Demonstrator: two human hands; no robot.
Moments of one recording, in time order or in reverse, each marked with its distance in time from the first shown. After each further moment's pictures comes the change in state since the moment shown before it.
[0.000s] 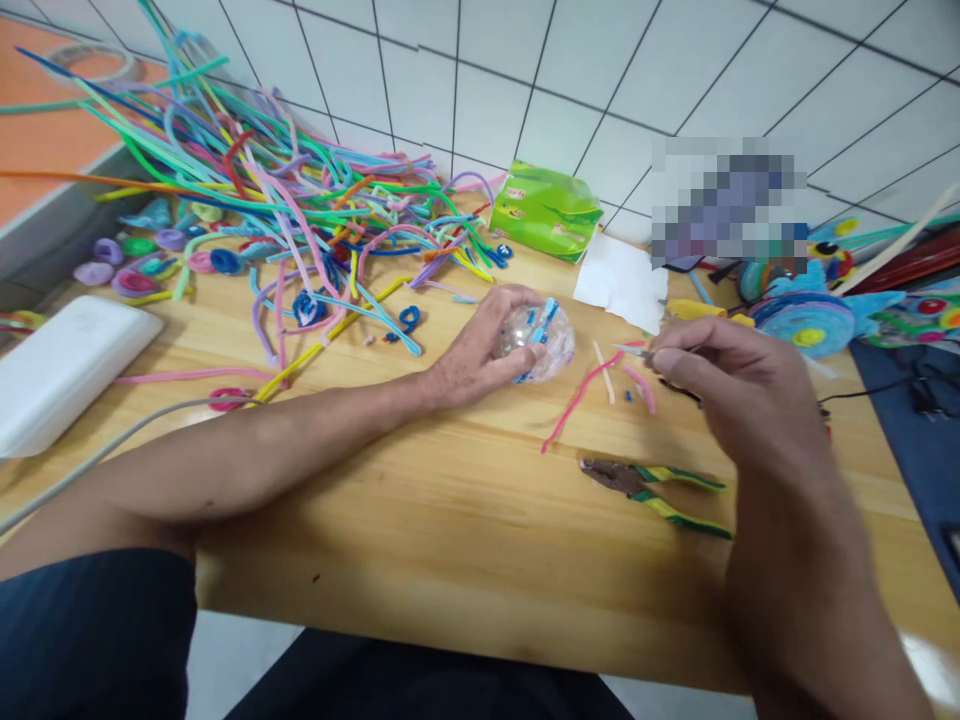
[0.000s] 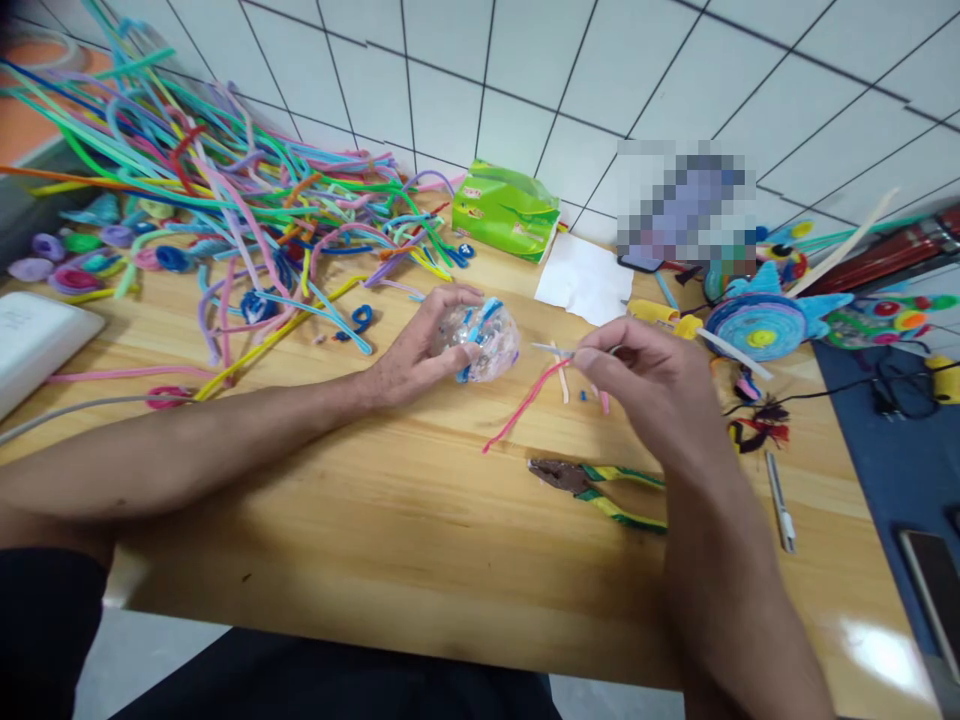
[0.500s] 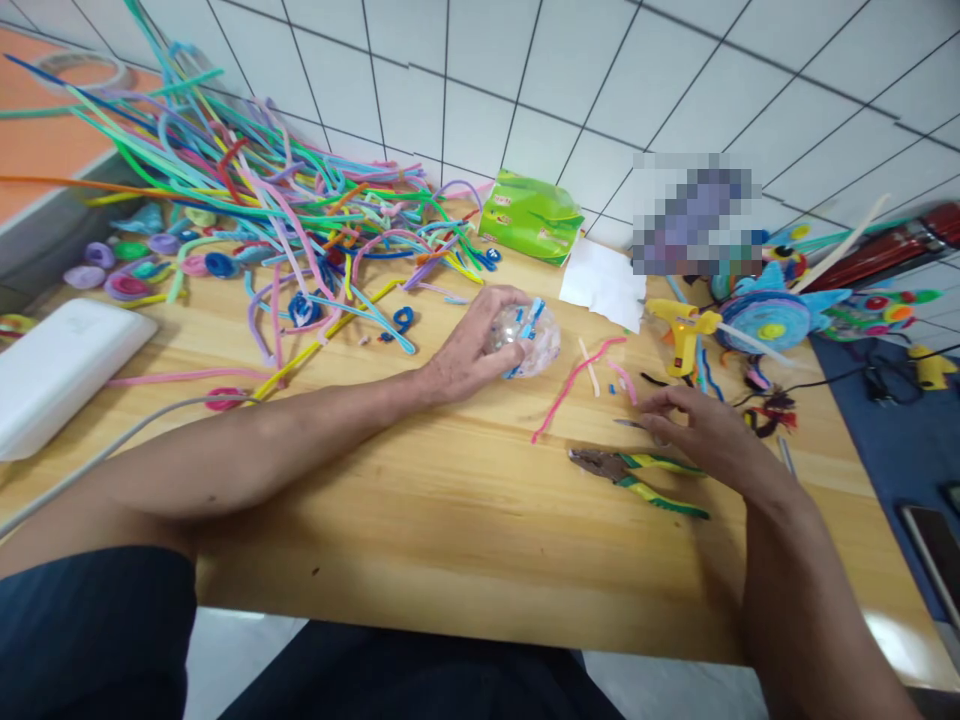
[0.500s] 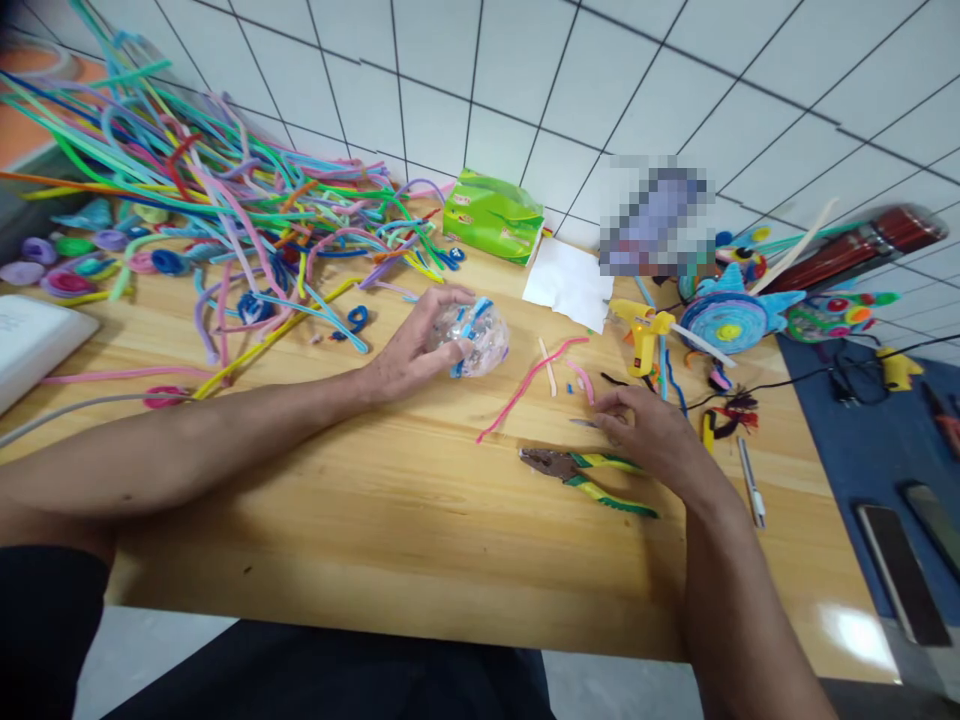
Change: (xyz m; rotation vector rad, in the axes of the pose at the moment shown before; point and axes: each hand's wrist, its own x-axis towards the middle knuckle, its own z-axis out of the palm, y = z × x) left_hand 0.001 -0.005 0.004 -0.010 0.038 0.007; right_hand -0.042 0.105 -0.059 -0.560 -0.187 0.041
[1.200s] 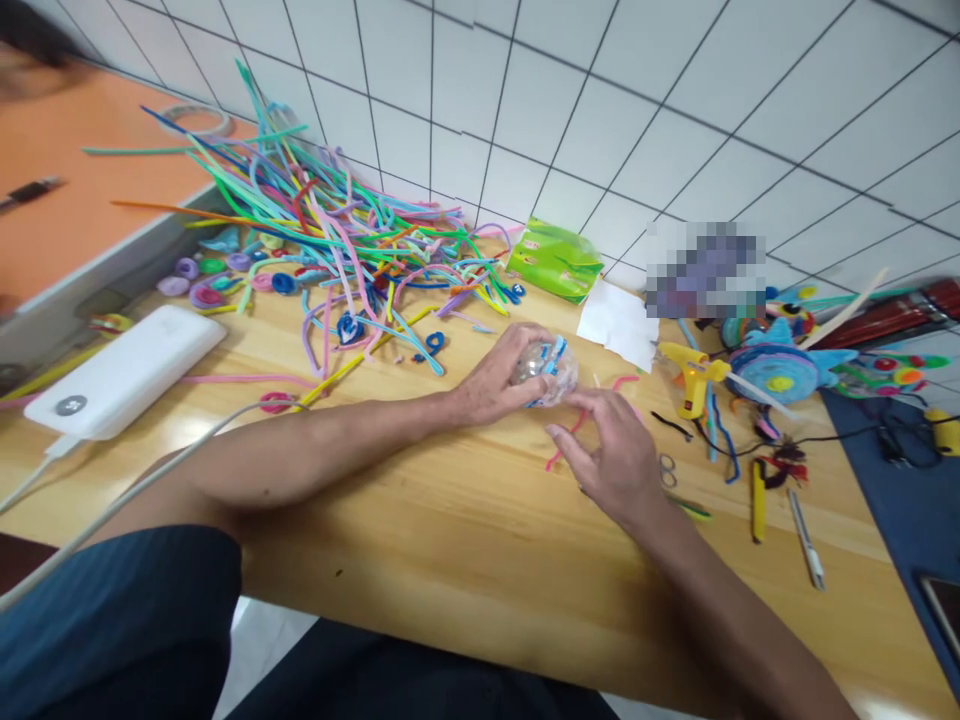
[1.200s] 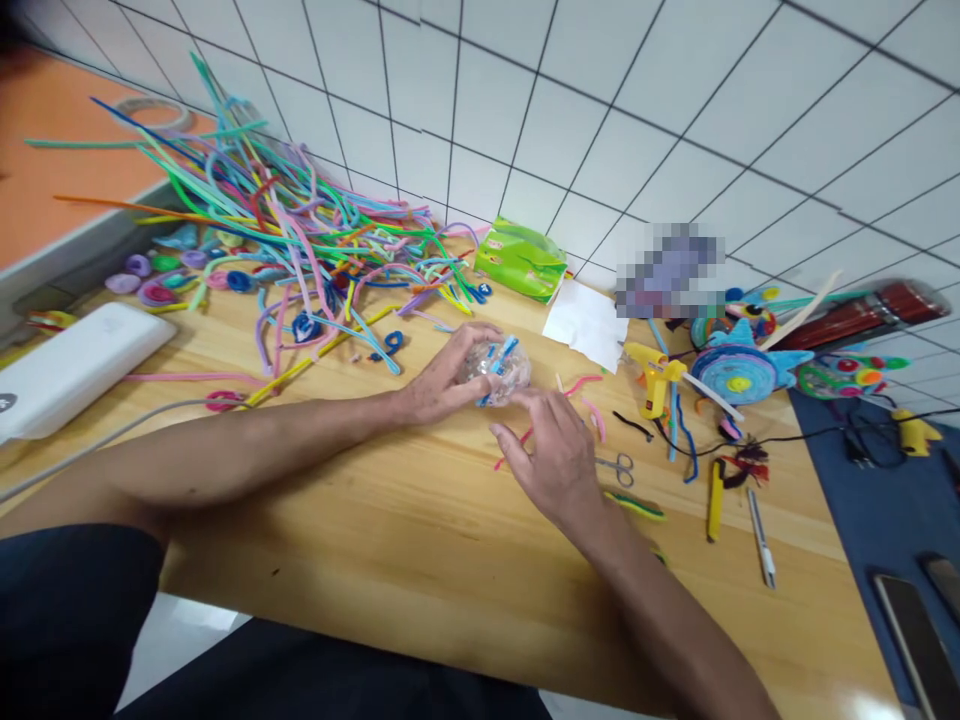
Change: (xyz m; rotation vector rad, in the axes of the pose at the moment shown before) left_hand 0.000 0.008 0.006 -0.022 0.006 -0.017; right_hand 0.017 -0.128 0.078 -0.057 0.419 -0.606
